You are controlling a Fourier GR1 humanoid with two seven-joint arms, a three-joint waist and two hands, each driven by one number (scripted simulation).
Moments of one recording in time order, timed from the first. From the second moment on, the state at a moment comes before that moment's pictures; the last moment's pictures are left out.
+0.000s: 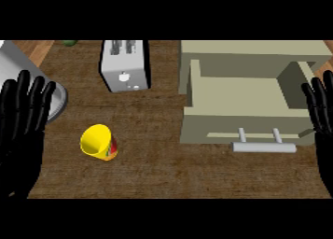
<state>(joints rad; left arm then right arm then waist) -0.03 0.07 -0.05 -2.10 0.02 -0.02 -0.04 -0.01 -0.14 0.01 -2.10 0.02 -0.02 0.02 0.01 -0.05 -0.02</state>
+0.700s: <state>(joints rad) -0.01 0.14 -0.01 -2.00 0.37 -0.25 0.03 -0.04 -0.09 0.05 -2.07 -0.09 0.03 0.09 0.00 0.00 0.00</state>
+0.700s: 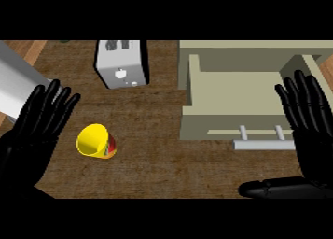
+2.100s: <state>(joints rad) 0.02 0.11 0.04 -1.86 0.32 -0.31 0.02 -0.11 -0.10 -0.04 -2.03 -0.13 0.09 0.11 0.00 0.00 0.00</state>
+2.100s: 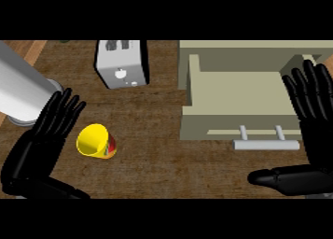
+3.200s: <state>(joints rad) -0.05 0.16 0.15 -1.30 0.14 -0.41 -0.35 -0.10 -0.08 -0.03 -2.07 -0.13 0.09 0.15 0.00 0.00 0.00</state>
